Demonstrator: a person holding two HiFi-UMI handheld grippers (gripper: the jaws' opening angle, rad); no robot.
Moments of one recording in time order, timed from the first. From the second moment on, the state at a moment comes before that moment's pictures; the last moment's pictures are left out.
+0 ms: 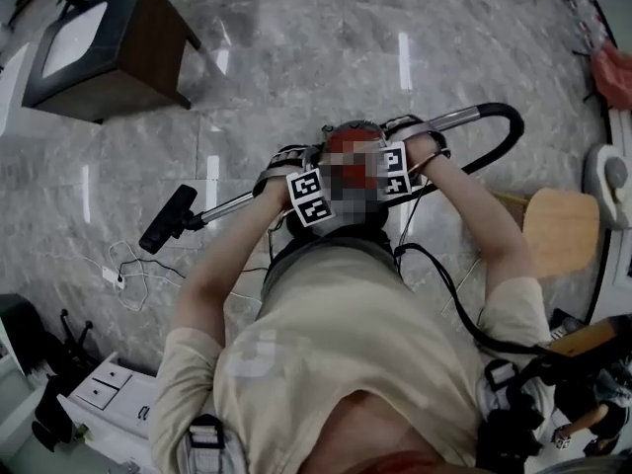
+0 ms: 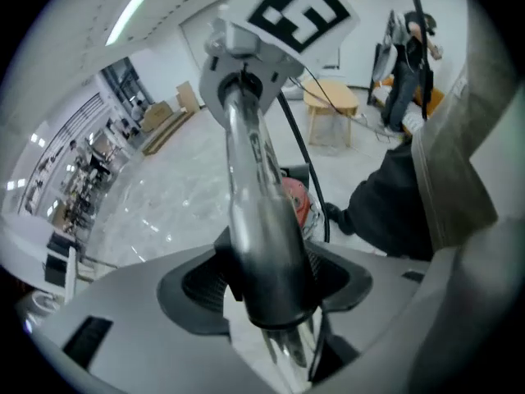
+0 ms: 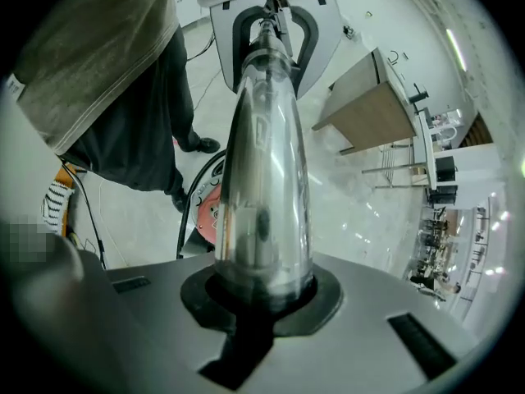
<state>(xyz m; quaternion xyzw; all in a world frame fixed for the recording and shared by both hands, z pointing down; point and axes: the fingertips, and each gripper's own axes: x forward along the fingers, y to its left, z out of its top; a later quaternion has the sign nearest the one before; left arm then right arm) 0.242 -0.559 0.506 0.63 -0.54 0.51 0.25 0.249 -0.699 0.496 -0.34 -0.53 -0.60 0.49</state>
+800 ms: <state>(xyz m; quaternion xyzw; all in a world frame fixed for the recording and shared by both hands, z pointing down) 0.228 -0.519 0.541 0.59 -0.44 0.53 0.41 0.222 -0.689 0.517 -0.30 -0.68 -0.47 0.47</state>
